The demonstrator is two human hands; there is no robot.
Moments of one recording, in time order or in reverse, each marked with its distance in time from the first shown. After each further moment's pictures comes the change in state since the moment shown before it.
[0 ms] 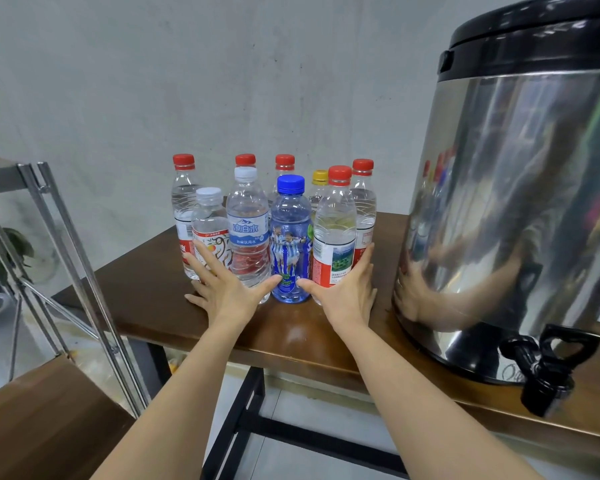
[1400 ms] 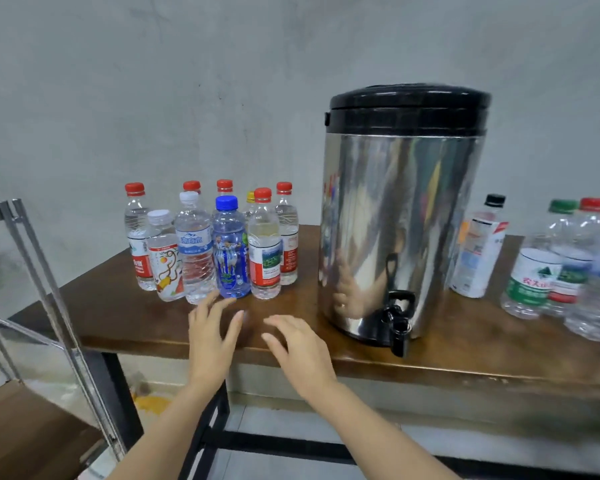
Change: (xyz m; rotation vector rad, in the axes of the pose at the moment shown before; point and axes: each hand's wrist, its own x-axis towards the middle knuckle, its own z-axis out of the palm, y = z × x) left_hand -0.096 -0.007 0.012 -0.197 0.026 0.465; right_hand -0.106 0.028 -0.083 -0.211 -0.206 -0.518
